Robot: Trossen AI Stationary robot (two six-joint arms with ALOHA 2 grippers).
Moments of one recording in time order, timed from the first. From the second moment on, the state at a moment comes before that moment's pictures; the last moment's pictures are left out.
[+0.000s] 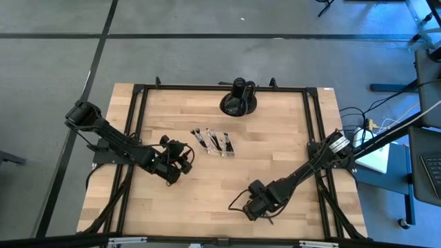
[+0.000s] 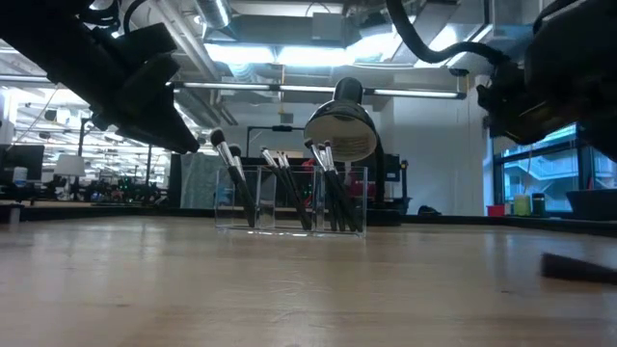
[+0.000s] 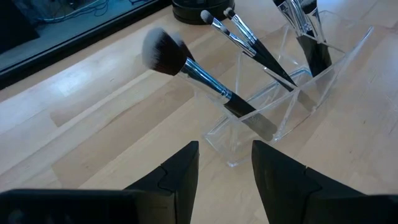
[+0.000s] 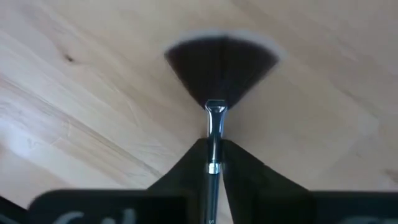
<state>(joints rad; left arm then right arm) -0.48 1.37 0.61 -0.31 -0.97 -0.98 0.60 1.94 1.24 -0.73 0.02 1.57</state>
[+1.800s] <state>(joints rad) -0.48 1.37 0.61 -0.37 -0.81 -0.98 0.10 2.04 1.50 0.21 0.64 0.13</state>
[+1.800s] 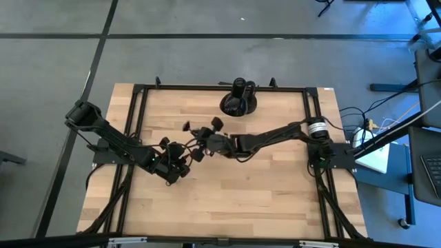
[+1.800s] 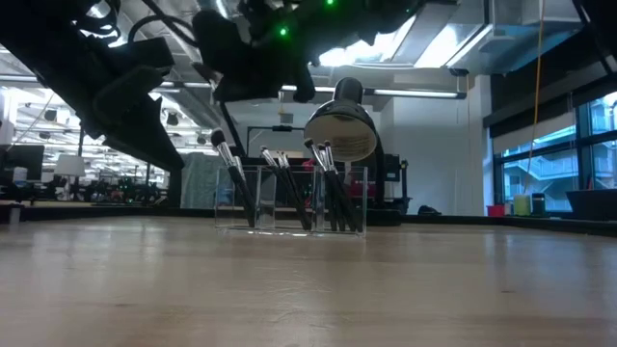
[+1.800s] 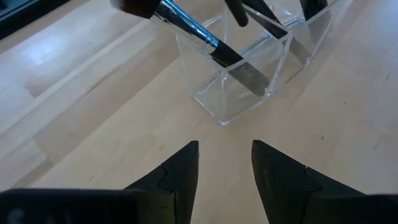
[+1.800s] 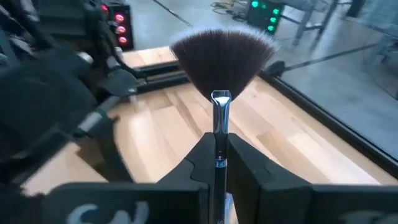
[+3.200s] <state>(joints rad) -0.55 1.35 0.61 -0.36 -0.87 -1.00 0.28 1.77 1.50 -0.50 0.77 0.52</state>
